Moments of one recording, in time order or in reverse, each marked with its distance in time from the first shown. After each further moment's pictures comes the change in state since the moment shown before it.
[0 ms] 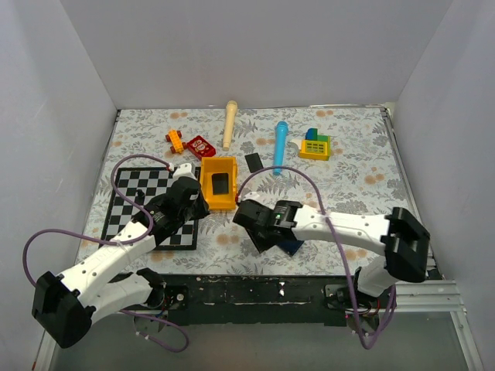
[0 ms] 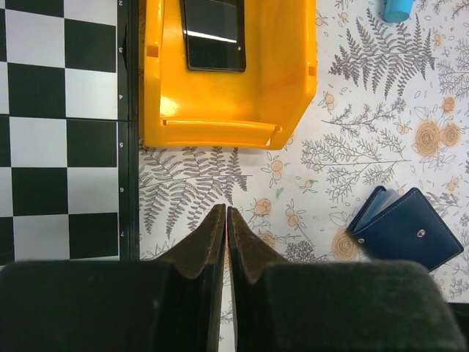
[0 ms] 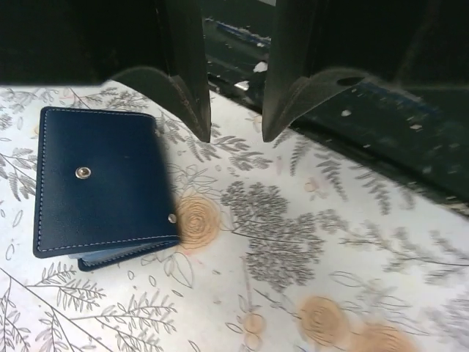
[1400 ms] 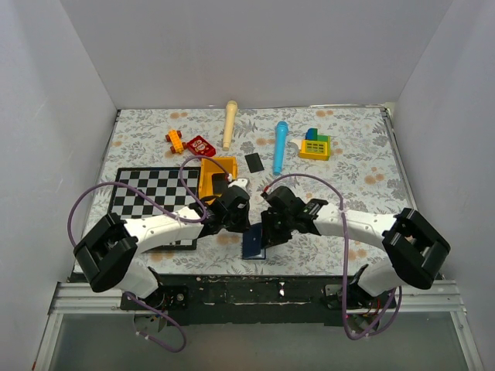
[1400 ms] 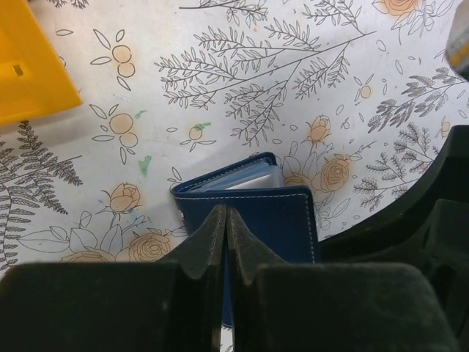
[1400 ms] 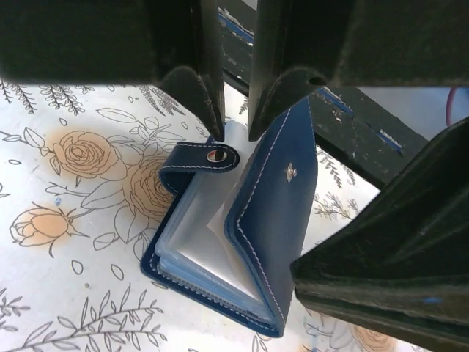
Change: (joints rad) left arm -0.257 0.464 0.058 0.260 0.177 -0.008; right arm -0.320 -0.151 -0.401 0.509 -0.525 0.100
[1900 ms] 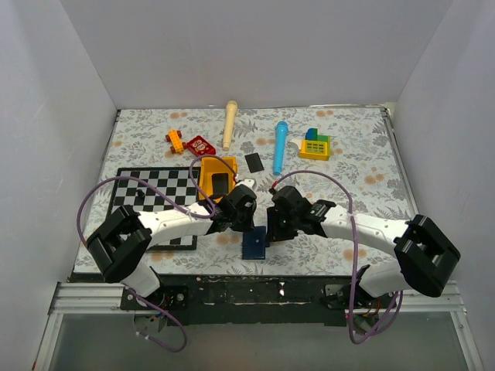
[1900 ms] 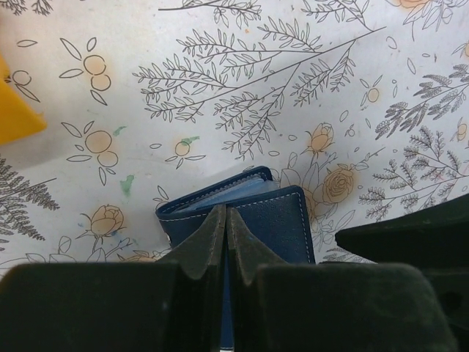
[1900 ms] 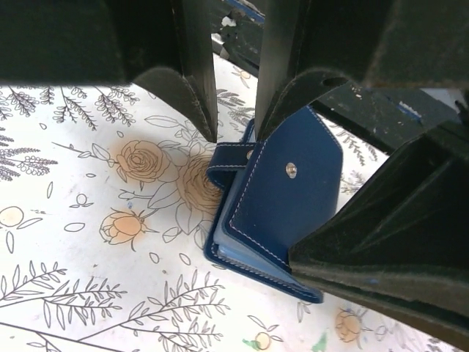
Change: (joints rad) left arm -0.006 0.095 0.060 0.005 0.014 0.016; right arm -0.004 -0.096 -0.033 0.001 0.120 0.006
